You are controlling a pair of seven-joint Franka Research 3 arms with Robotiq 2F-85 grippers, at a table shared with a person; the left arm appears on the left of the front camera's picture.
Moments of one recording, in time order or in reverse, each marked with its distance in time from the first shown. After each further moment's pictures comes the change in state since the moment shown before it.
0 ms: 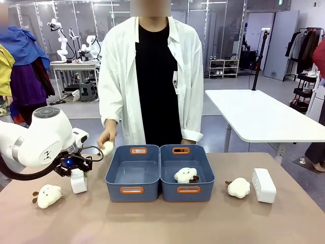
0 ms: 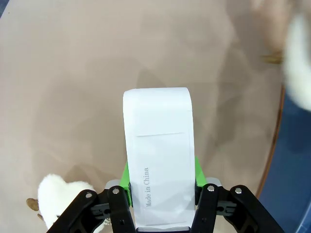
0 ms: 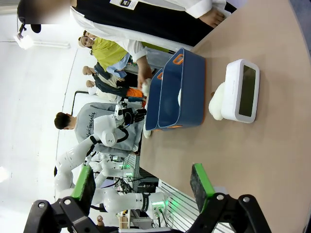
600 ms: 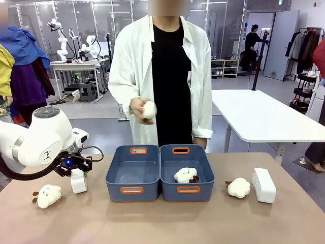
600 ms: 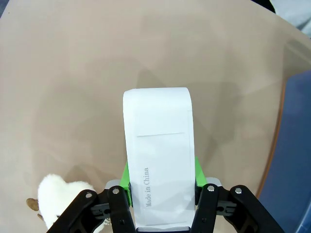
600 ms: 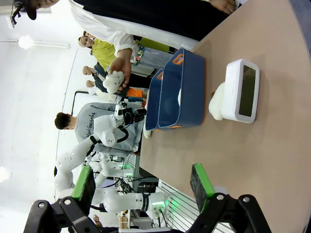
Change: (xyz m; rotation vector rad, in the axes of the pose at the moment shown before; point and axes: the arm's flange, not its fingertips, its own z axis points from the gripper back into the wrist) left arm 0.000 0.000 0.000 0.000 0.000 0.000; right arm 0.000 0.000 0.000 0.000 0.000 0.000
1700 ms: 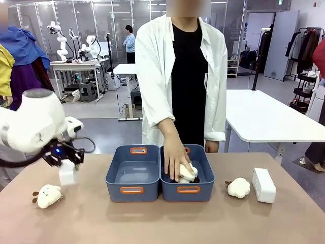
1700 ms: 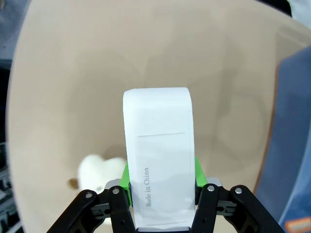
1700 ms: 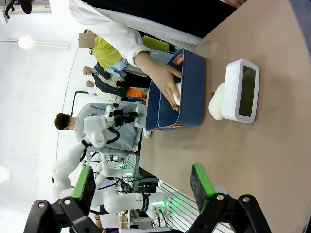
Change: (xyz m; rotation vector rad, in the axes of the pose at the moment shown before) left arm 0.012 0.014 0.066 0.052 0.037 -0.118; right arm 0.000 0.000 0.000 0.000 0.000 0.000
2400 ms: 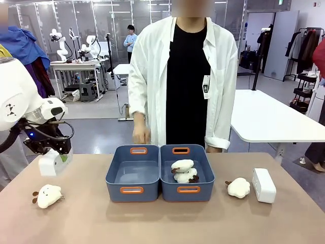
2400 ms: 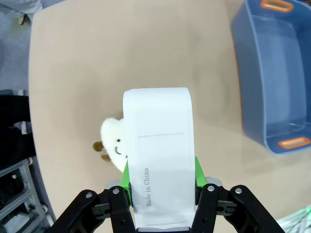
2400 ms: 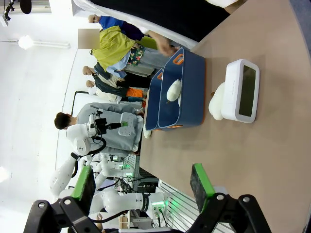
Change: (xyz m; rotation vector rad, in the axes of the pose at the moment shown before) left arm -0.026 0.024 0.092 -0.113 0.020 -0.217; right arm 0.000 0.000 0.000 0.000 0.000 0.000
